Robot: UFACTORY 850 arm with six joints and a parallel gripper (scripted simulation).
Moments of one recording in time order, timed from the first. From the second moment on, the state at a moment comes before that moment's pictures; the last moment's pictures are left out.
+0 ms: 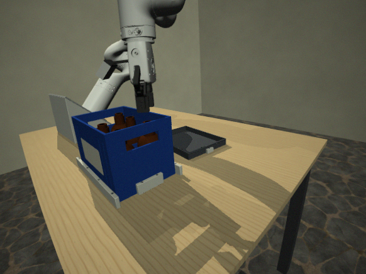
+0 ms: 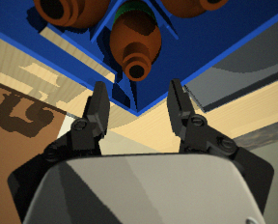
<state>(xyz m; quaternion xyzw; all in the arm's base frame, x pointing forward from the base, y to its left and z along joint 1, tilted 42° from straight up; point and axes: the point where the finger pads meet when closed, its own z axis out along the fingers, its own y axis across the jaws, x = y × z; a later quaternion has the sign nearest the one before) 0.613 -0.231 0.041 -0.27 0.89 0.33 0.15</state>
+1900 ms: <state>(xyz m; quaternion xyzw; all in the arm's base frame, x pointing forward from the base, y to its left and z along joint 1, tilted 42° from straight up) 0.615 -0.220 0.029 -0.27 0.89 0.33 0.15</state>
